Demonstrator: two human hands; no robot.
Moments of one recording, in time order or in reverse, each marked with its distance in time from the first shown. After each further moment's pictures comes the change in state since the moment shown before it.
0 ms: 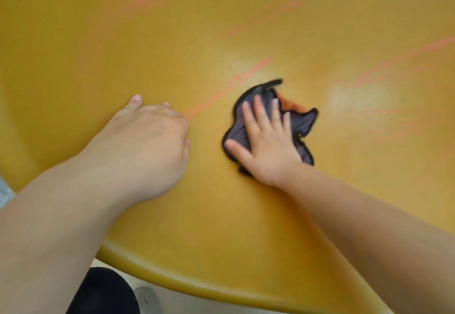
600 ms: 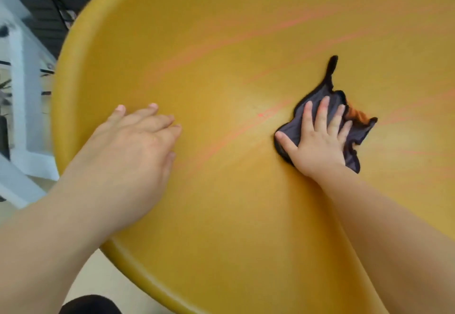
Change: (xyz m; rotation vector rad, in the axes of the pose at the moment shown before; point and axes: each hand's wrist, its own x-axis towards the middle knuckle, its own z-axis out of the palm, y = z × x) left_hand -0.030 -0.033 -0.011 0.139 0.376 -0.043; right_hand 0.063 0.055 -0.025 -0.070 0.152 0.194
